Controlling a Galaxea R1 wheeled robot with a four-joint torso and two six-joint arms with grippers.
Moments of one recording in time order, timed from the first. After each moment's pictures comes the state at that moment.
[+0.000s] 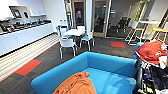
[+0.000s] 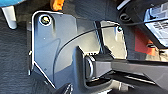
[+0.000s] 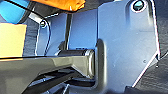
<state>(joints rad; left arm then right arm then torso) 1.40 2.73 -2.46 1.64 -0.30 -1.54 -1.58 2.97 -2.62 -0.23 0.25 0.25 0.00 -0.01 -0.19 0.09</state>
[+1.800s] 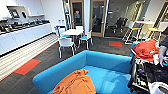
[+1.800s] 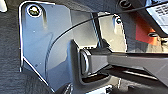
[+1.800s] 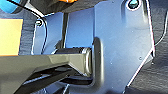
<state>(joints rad) 1.44 2.87 -2.63 1.65 -0.30 -1.54 -1.59 2.99 -2.66 -0.23 0.24 0.25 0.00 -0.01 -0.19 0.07</state>
